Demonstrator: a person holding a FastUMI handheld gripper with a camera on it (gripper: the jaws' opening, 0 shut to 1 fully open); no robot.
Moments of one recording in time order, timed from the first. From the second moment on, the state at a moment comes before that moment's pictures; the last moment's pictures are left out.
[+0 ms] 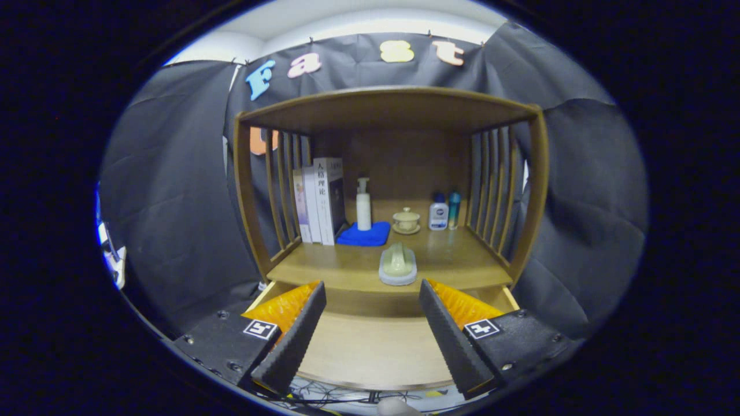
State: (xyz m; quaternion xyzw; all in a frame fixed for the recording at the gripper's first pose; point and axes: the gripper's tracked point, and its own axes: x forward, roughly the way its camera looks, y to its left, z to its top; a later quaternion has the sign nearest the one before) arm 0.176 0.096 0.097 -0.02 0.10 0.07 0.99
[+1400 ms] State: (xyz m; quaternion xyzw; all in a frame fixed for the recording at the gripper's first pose) arm 0.080 0.069 -0.109 0.00 0.09 0.03 1.00
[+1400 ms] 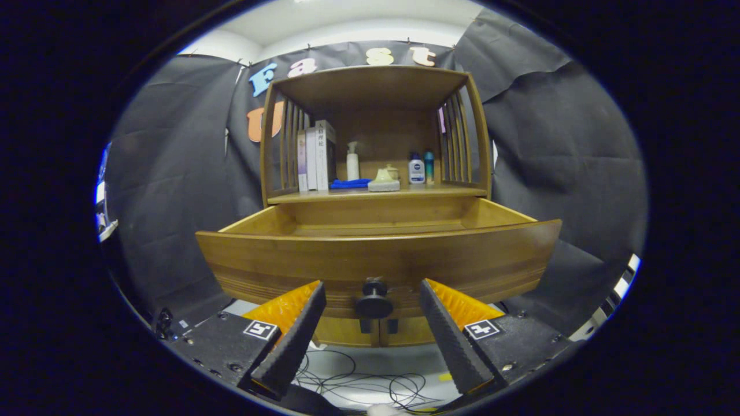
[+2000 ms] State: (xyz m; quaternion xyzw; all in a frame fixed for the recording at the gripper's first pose) arm 0.118 0.071 -0.129 0.03 0.11 0.01 0.99
